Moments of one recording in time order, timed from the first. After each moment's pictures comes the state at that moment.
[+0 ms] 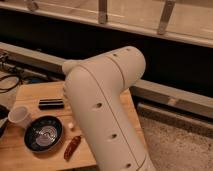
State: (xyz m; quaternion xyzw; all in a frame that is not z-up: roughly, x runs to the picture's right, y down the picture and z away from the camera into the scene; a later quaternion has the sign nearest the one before) arm -0.234 0.079 0.847 -0.44 0.01 0.41 0.80
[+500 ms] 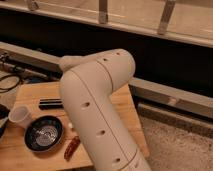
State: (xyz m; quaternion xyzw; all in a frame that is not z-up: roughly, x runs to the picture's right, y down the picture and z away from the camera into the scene) arm -0.236 0.066 0.872 -0.44 0.02 0.41 0.80
